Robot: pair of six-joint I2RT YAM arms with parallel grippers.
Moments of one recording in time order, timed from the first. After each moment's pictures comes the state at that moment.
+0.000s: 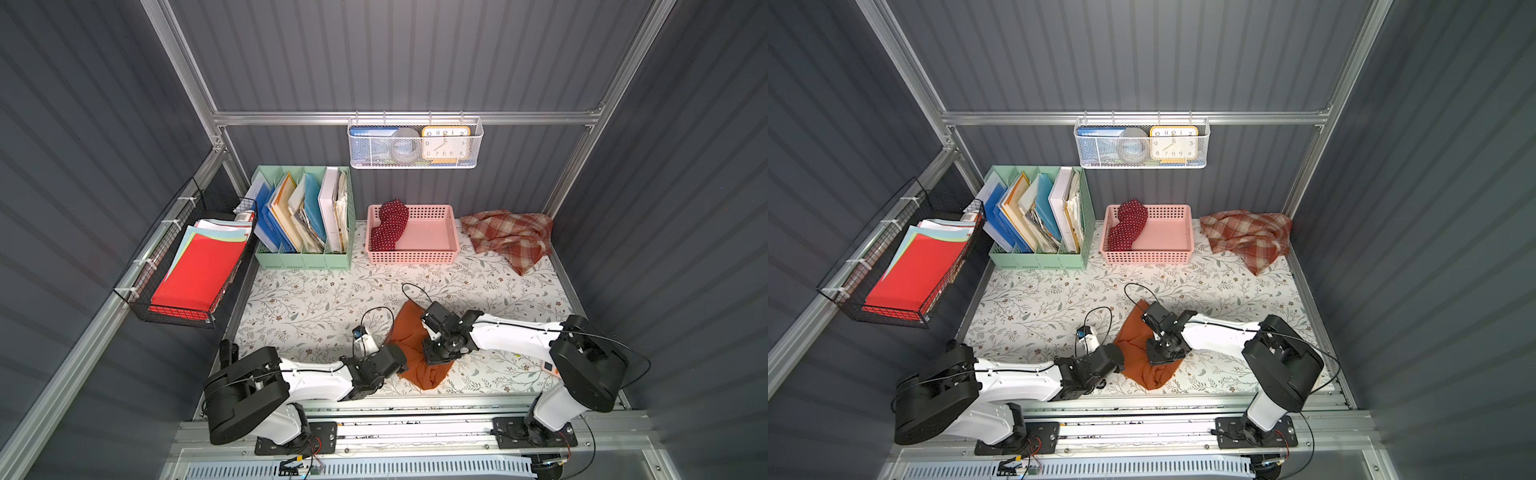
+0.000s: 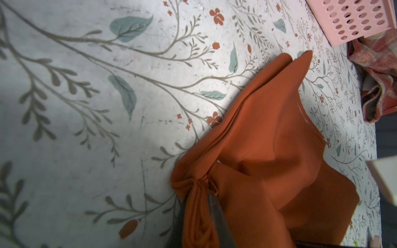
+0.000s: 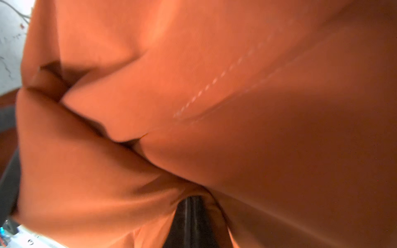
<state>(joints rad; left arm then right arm) -1.08 1.45 0.47 0.04 -0.50 -1.45 0.81 1.66 0.90 -0.57 -0.14 0.62</state>
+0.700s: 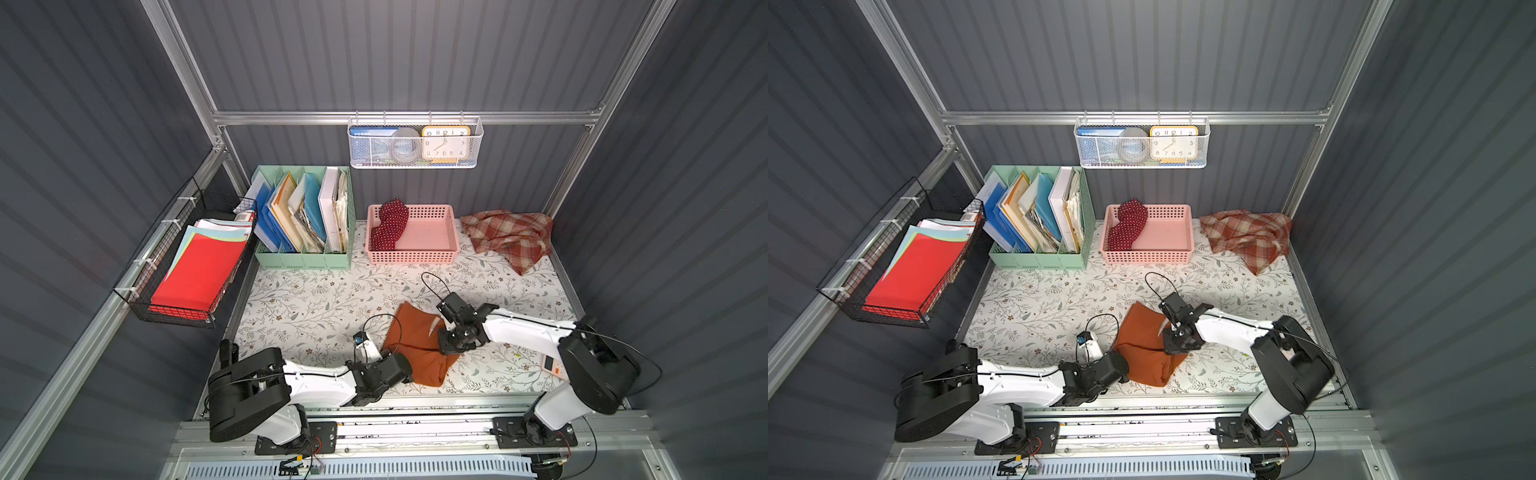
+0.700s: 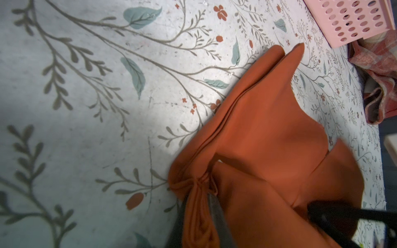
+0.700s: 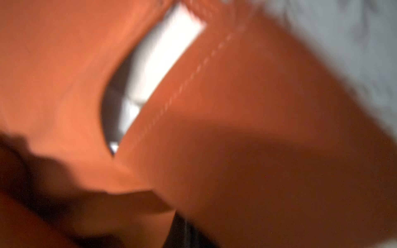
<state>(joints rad) -1.14 1.46 0.49 -0.02 -0.57 -1.52 0.67 1.50 0.78 -0.61 -0.07 0.58</state>
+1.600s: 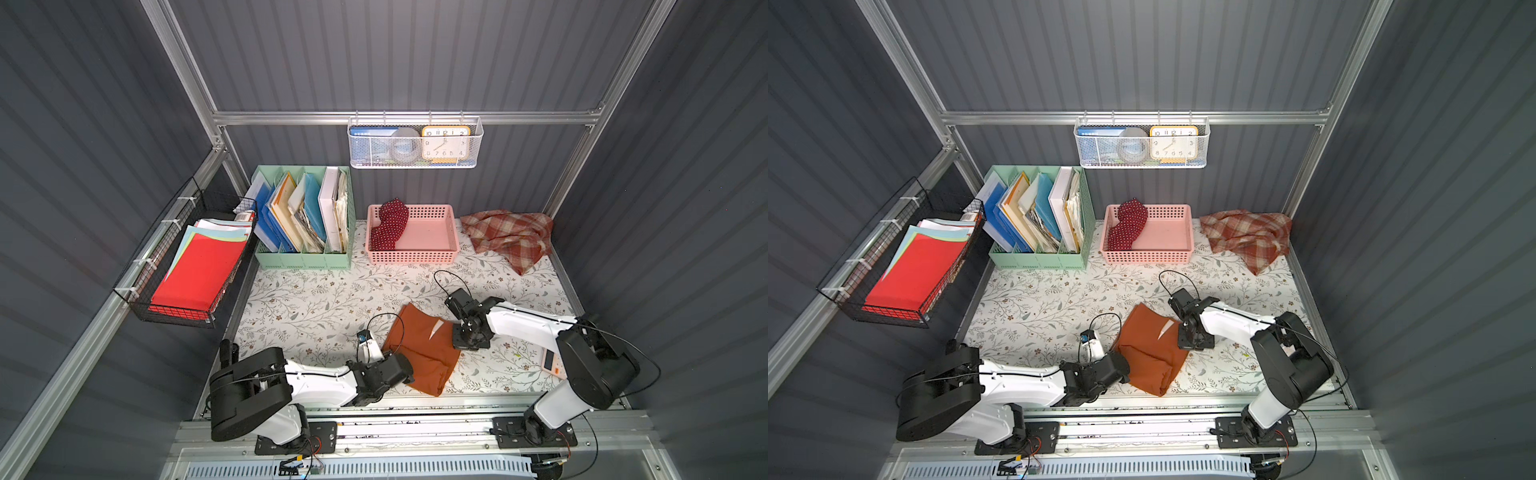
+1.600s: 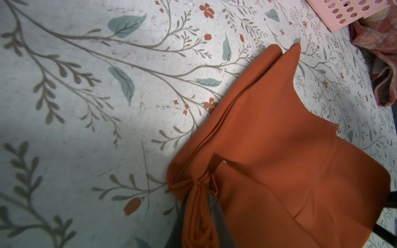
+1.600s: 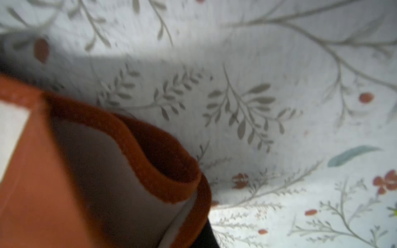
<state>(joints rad) -1.15 1.46 0.49 0.00 -0.58 -1.42 0.56 1.63 0.88 -0.70 0.08 0.67</state>
